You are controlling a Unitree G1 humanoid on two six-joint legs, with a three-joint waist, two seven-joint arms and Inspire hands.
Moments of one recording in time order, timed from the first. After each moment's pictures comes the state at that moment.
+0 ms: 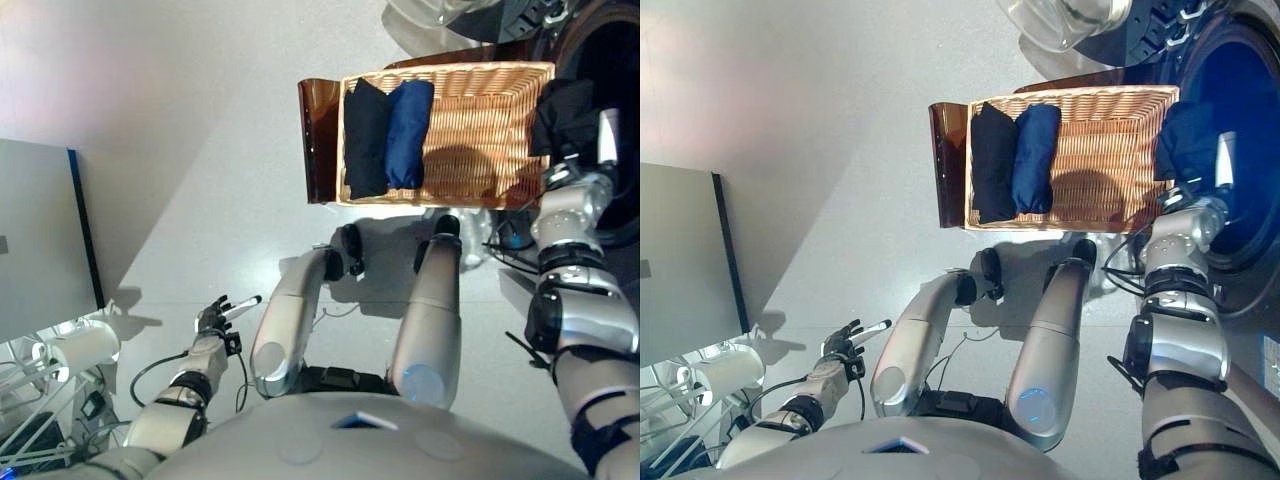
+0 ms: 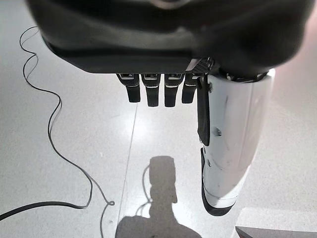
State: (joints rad) left arm -0.07 0.16 -0.13 1.10 -0.40 -0.01 0.22; right arm -0.66 -0.57 -0.16 1.03 0.95 -0.21 -0.38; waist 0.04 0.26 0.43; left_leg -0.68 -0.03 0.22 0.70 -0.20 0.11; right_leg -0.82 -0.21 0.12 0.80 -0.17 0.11
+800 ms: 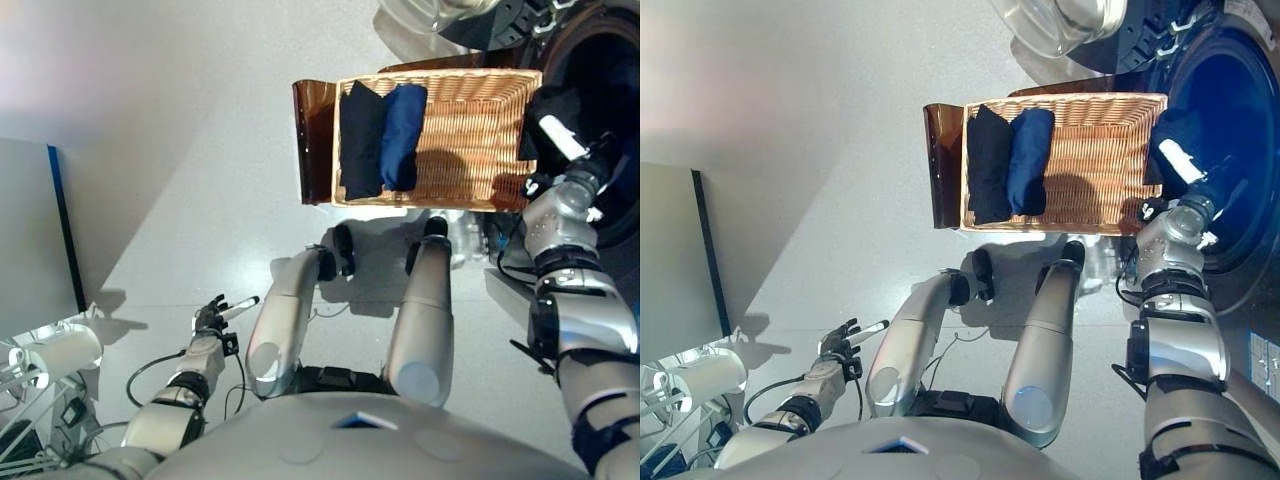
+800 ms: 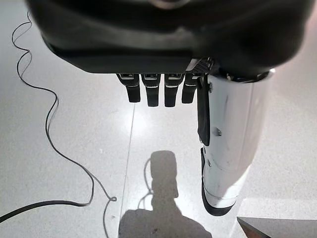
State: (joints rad) left arm -0.07 0.17 -0.12 1.10 -0.35 -0.01 0.22; right arm -0.67 -0.60 -0.07 1.04 0.52 -0.08 -0.46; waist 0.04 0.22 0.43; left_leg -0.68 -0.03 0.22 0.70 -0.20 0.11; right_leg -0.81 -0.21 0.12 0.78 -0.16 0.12
